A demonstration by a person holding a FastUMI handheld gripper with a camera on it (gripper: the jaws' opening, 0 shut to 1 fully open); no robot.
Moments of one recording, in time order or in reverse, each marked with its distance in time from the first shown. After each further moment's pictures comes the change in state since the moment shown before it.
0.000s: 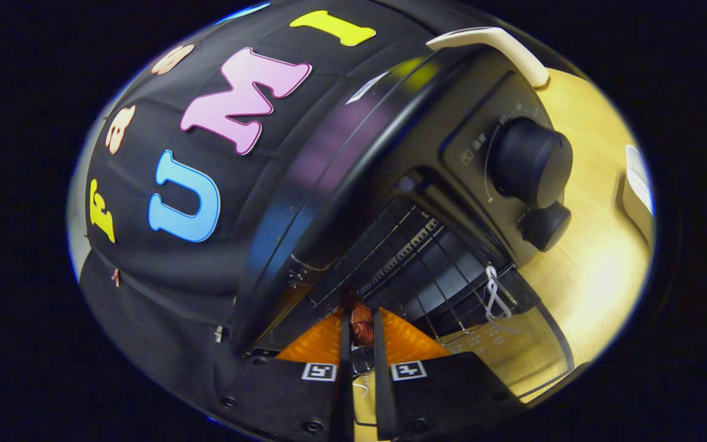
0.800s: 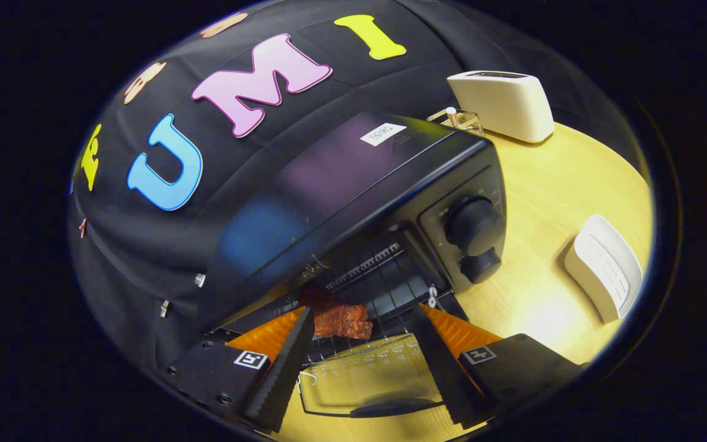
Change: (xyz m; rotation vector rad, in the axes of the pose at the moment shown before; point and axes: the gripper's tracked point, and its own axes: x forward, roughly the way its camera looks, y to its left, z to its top) arm -0.050 -0.021 0.018 -0.192 -0.033 -0.154
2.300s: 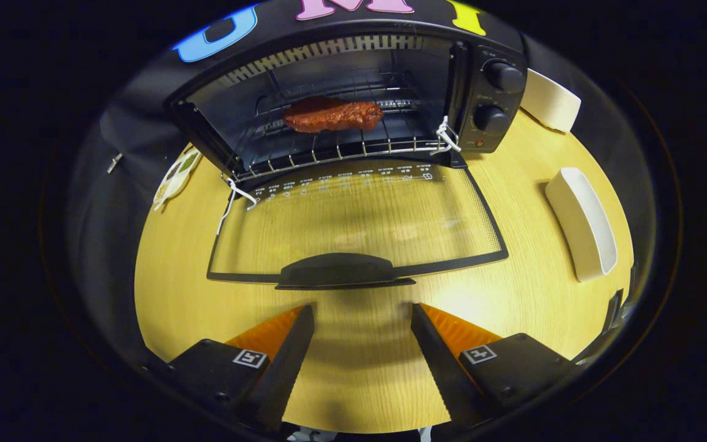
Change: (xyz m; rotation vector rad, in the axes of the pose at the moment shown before) arm -0.043 -0.052 -0.185 -0.457 0.391 -0.246
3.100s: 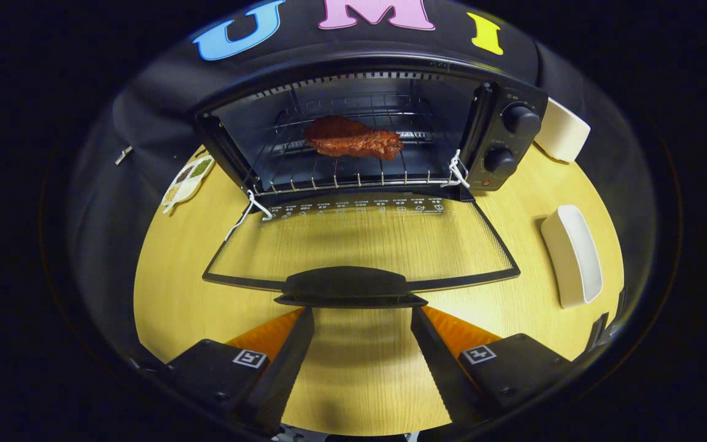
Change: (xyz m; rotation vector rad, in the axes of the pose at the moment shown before) arm -0.029 0.009 0.027 -0.042 -0.106 0.027
